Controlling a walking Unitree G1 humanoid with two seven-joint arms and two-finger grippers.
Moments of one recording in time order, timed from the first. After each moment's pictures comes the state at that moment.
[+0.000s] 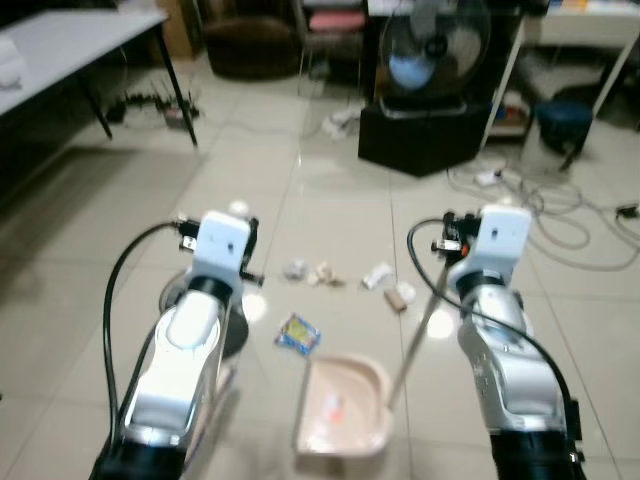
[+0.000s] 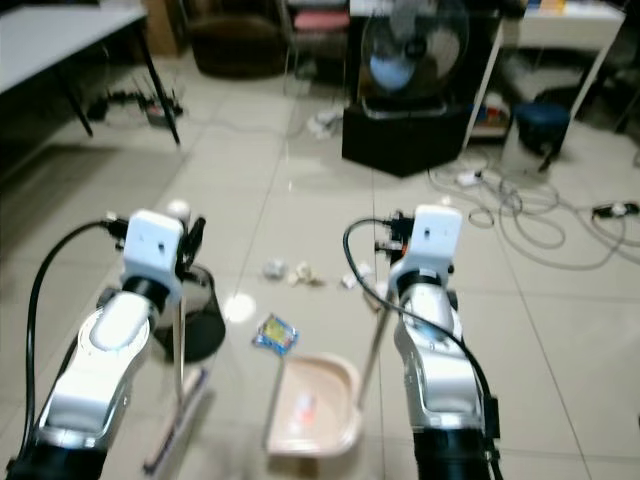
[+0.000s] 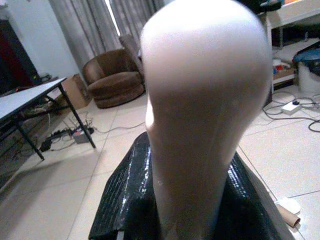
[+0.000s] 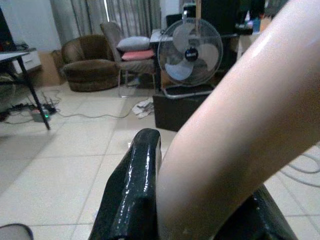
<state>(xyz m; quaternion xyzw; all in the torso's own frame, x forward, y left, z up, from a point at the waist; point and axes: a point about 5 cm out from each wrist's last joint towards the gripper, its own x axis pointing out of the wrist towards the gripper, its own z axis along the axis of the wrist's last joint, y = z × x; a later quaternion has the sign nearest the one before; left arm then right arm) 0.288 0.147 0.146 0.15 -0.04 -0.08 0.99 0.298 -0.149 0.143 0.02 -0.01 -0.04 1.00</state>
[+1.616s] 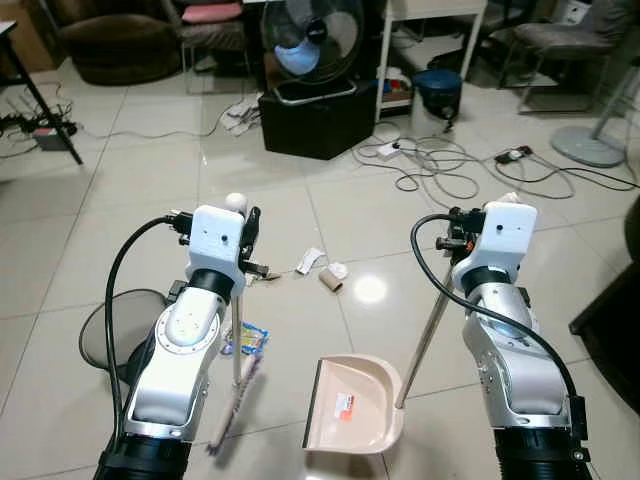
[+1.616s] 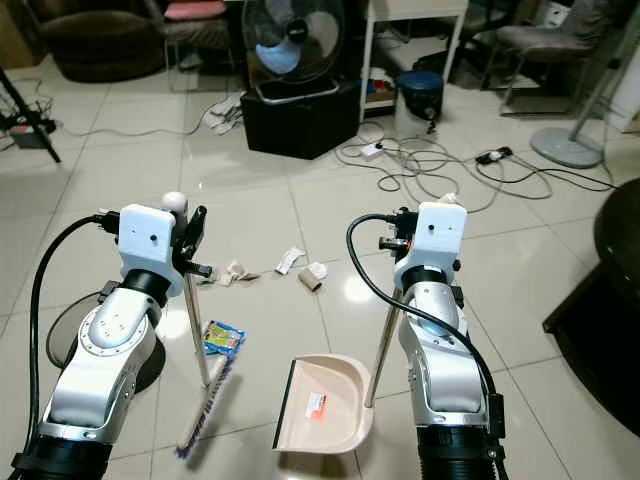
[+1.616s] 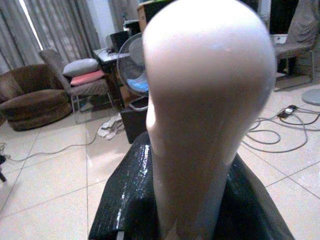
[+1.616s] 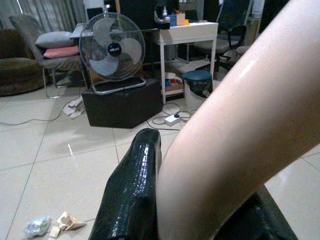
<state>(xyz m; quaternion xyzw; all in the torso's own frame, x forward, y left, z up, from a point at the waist) 0.291 0.146 0.150 0.10 -0.06 -0.08 0.99 0.299 -0.154 0.147 0.01 -0.01 -0.05 1.00</state>
